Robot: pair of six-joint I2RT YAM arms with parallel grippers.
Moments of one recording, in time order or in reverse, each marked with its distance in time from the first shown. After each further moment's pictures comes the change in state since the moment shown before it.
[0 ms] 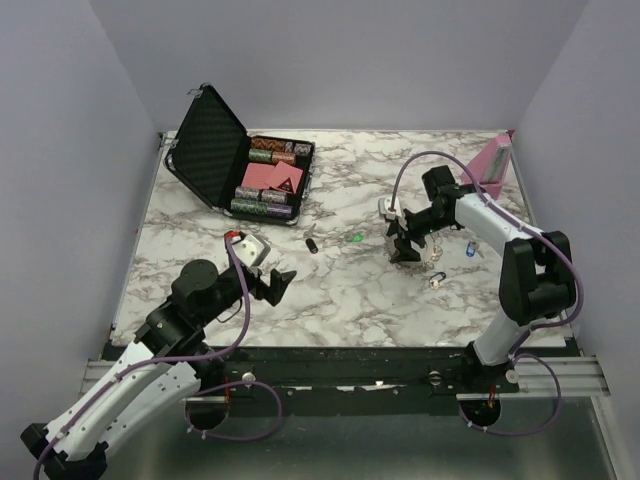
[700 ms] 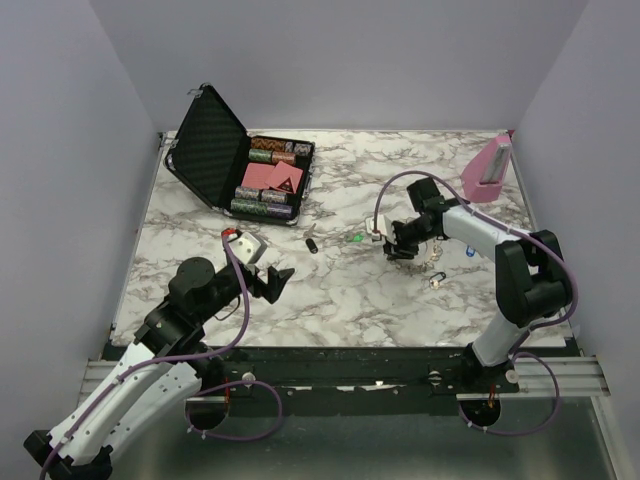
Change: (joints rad) left arm 0.062 0.000 0.000 0.008 0.064 -0.001; right arm 0.085 0.002 -0.111 0.200 0.217 -0.010
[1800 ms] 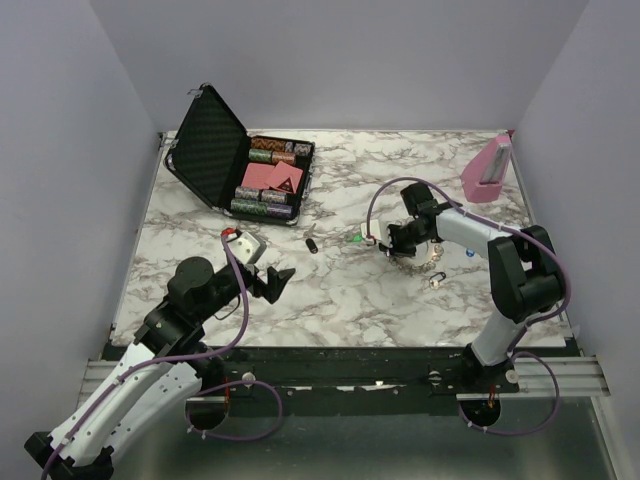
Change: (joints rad) left arm 0.014 0.000 0.000 0.013 0.035 -0.005; right arm 0.037 0.040 -0.024 0.080 0.108 0.011
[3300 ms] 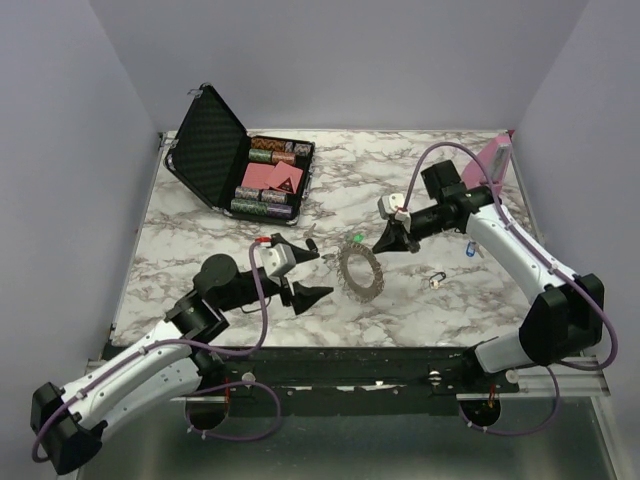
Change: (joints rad) left arm -0.114 0.162 -0.087 0.423 0.310 -0.050; right arm 0.001 -0.282 0.162 -0.331 -0.521 0.107
